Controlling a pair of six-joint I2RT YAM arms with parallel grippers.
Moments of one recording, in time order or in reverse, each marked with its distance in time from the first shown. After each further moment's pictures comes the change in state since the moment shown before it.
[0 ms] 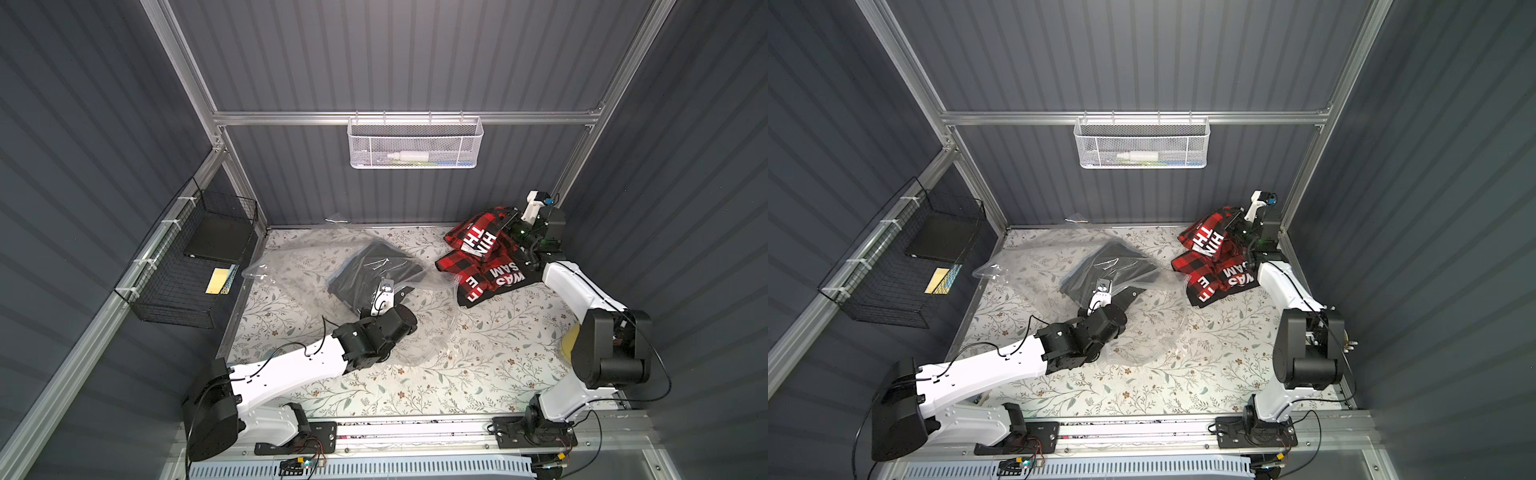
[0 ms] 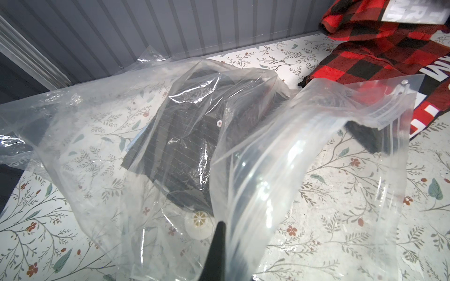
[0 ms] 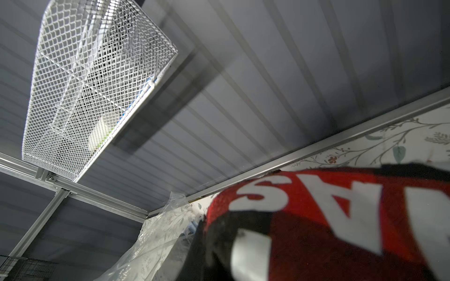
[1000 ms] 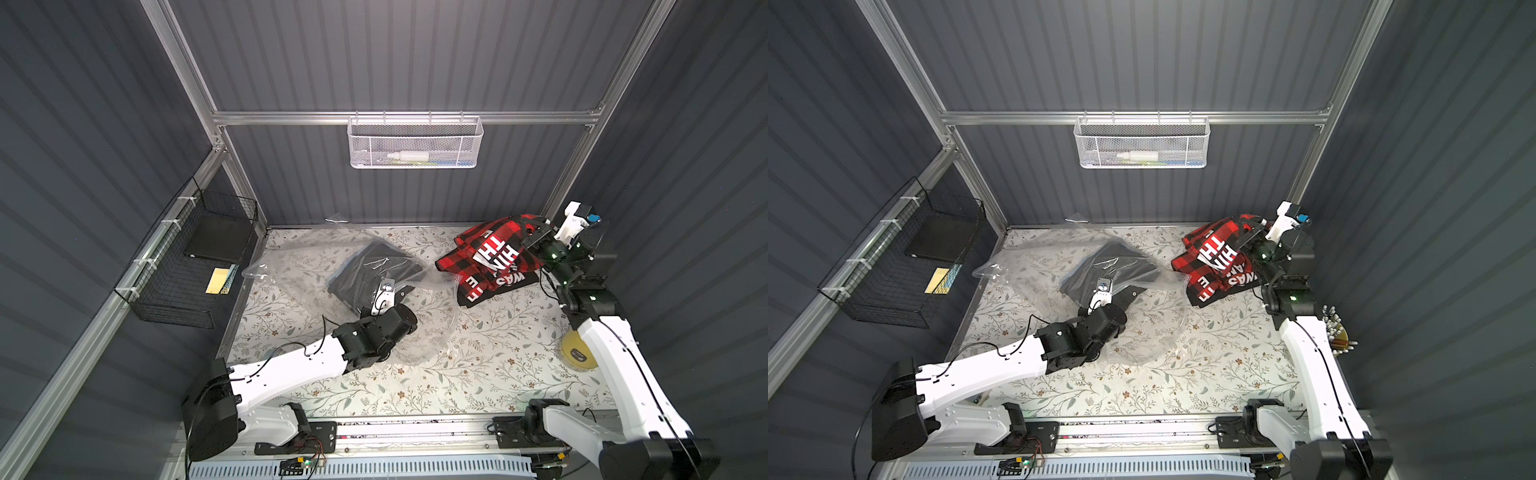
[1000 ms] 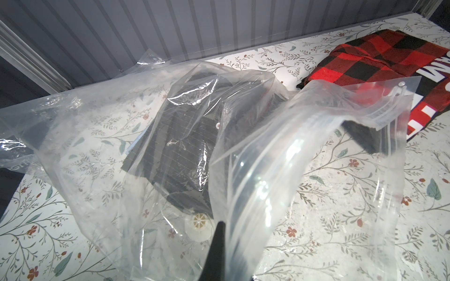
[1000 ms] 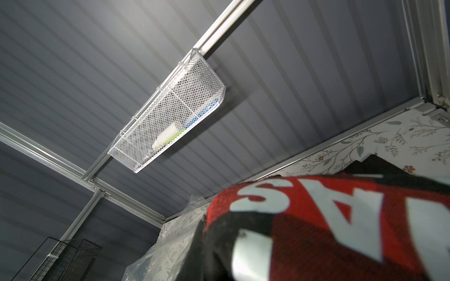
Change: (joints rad) left arm 0.000 0.000 0.003 0.008 0.000 0.016; right arm 0.022 -0.550 -0.180 -0.281 0.109 0.031
